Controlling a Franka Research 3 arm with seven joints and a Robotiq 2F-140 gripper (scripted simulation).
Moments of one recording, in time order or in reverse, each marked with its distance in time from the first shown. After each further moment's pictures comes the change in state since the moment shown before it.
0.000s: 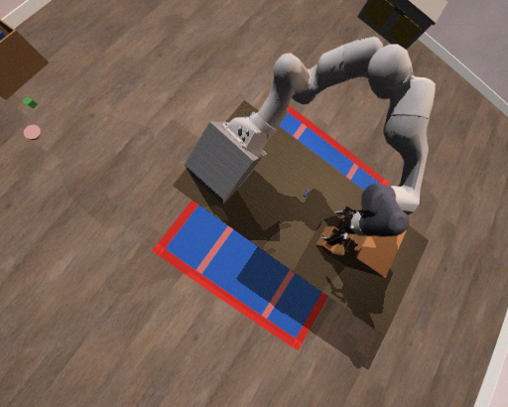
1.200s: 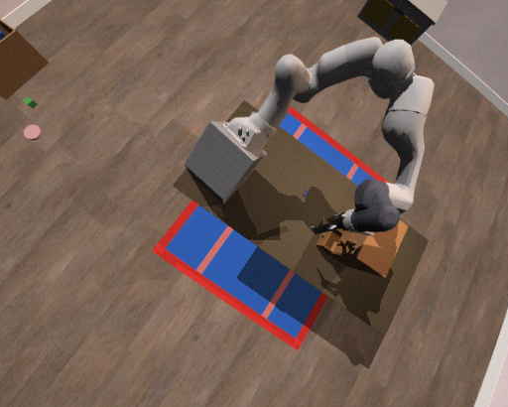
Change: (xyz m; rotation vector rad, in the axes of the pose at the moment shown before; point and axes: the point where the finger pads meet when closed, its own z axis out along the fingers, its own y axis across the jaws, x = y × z) arm -0.038 0.008 -0.002 -0.009 0.001 0.577
